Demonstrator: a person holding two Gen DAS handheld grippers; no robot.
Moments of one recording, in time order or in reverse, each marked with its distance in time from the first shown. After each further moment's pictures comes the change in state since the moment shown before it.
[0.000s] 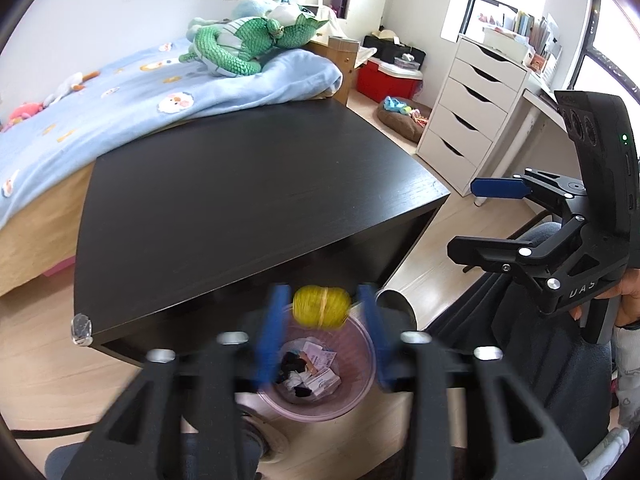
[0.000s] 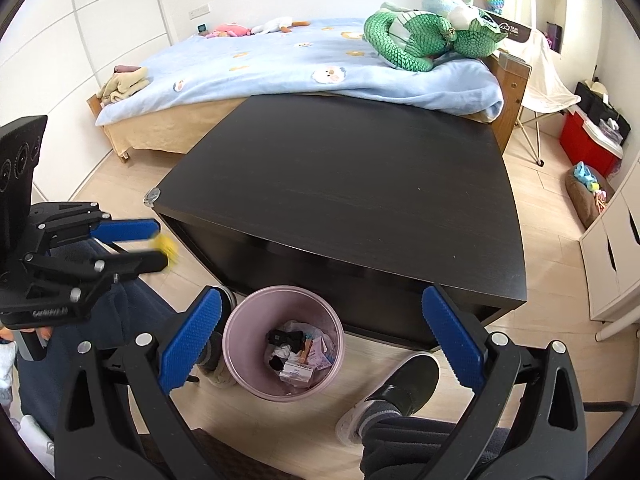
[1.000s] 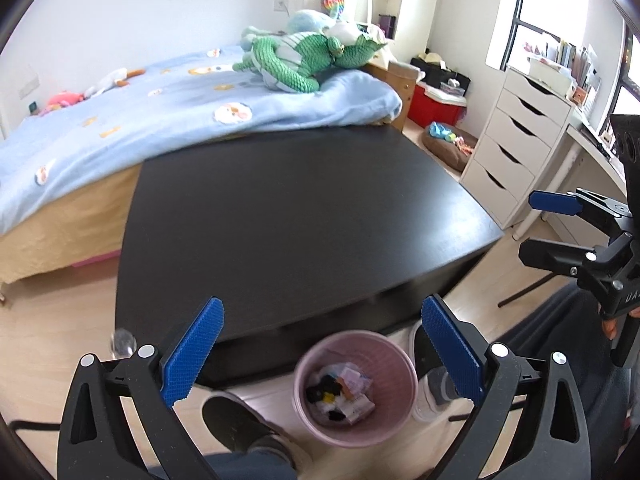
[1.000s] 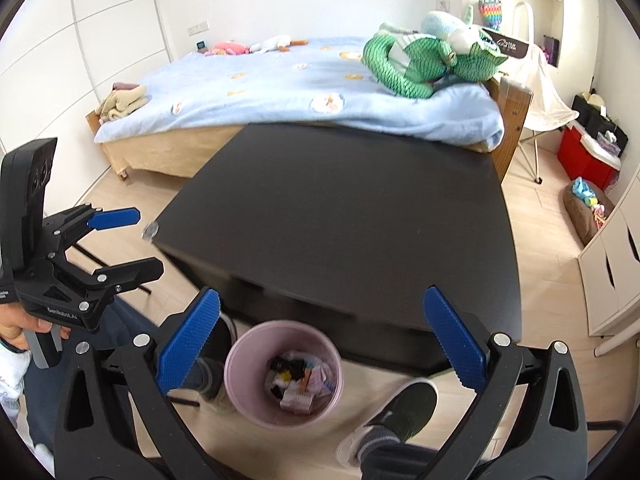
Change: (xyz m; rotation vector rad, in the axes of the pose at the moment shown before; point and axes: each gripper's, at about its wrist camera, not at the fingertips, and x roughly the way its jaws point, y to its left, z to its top) left arm -0.003 0.047 0.022 -0.086 -0.072 0.124; right arm -0.002 0.003 0.040 0.001 -0.073 -0.013
